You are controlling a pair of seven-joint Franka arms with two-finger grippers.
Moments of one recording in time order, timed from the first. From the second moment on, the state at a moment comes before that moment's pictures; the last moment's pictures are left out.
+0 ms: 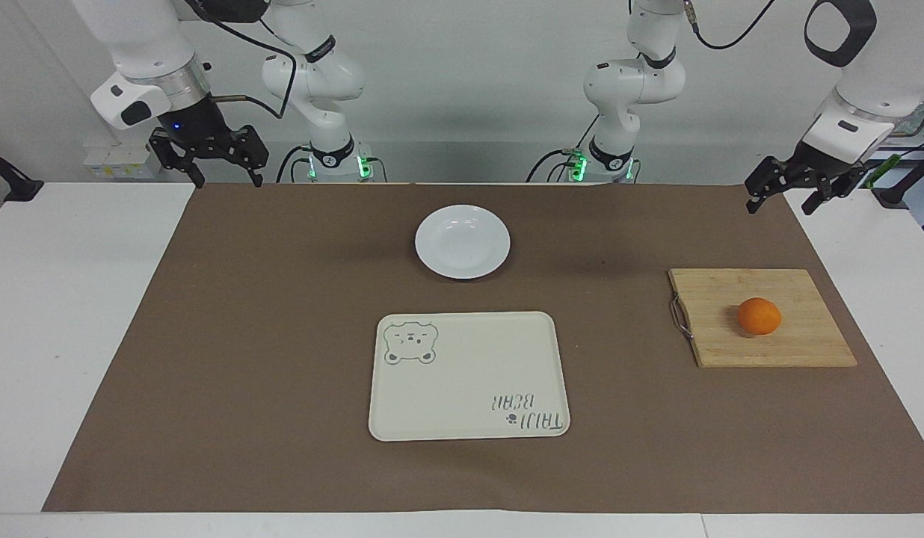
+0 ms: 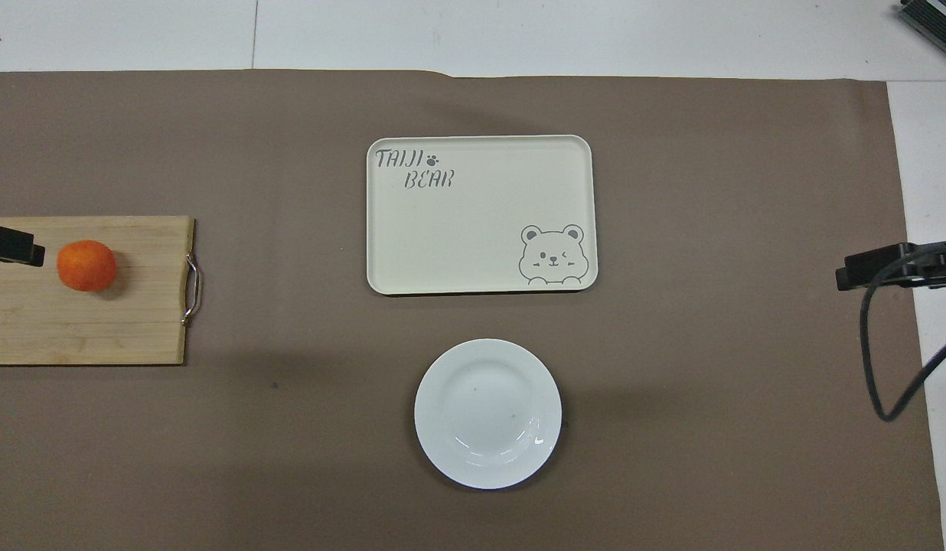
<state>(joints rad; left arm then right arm) 0.03 0.01 0.05 -1.63 0.00 1.67 0.18 -0.07 -0.06 0.04 -1.59 0.02 1.51 -0.02</state>
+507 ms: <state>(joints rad) 0.12 0.15 0.05 -1.72 0.00 1.94 0.27 -0.07 -0.06 0.04 -1.59 0.02 1.51 -0.02</state>
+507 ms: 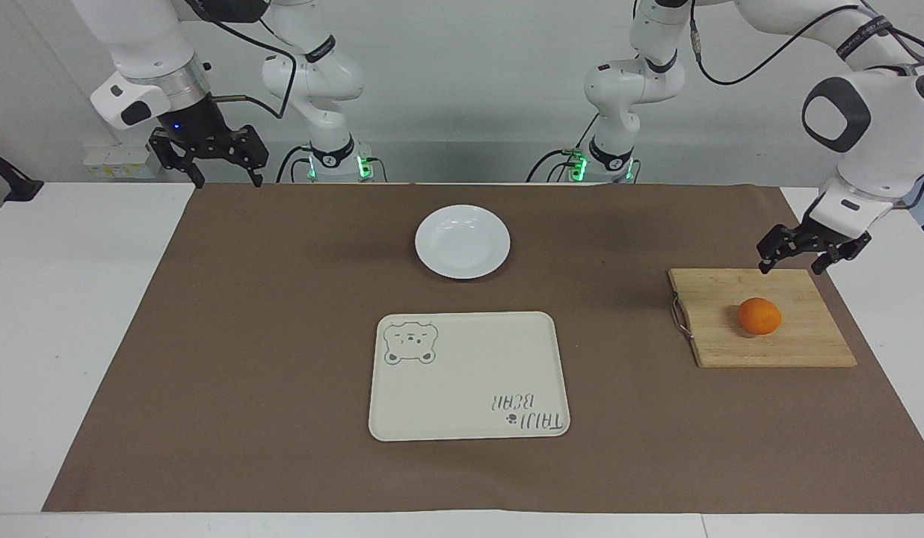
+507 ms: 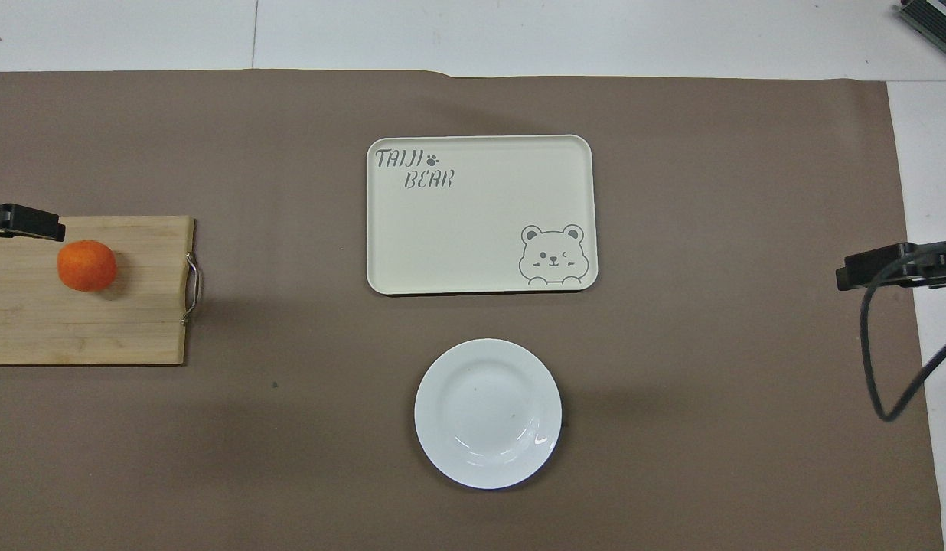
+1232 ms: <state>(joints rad) 0.14 0.28 0.04 -1.83 0.00 2.19 0.30 -0.07 -0.06 0.04 -1.59 0.02 1.51 -0.02</state>
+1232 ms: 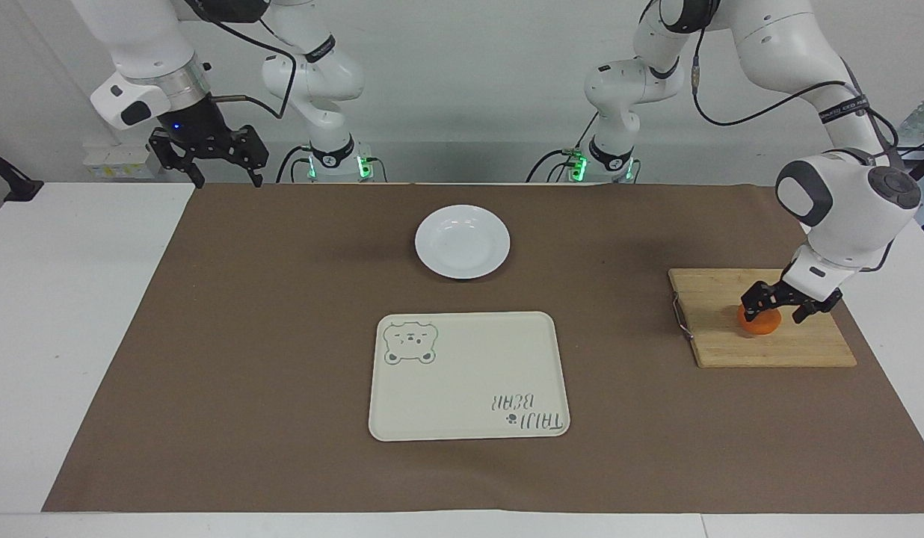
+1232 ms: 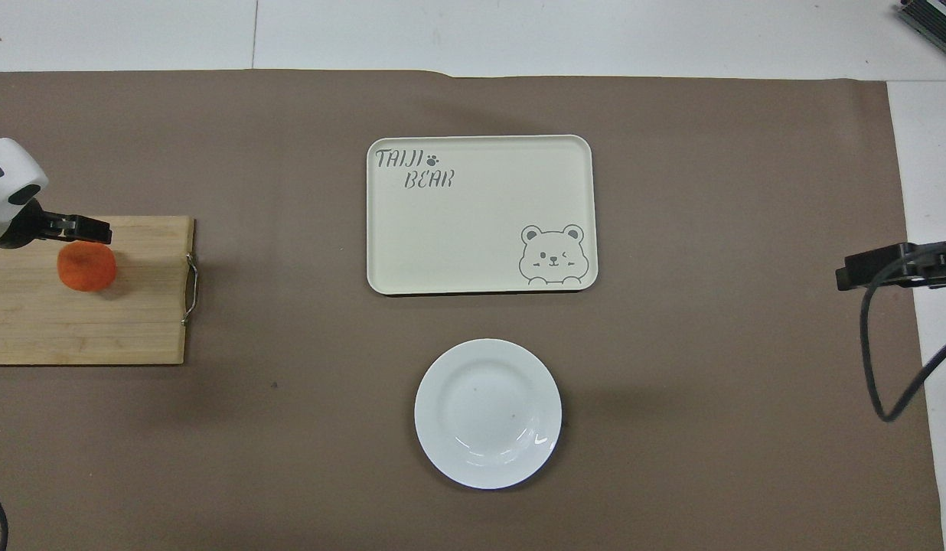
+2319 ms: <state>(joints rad) 0.15 0.29 0.04 -1.93 0.00 2.28 0.36 -0.07 -0.06 0.04 -1.59 0.02 1.51 -0.02</state>
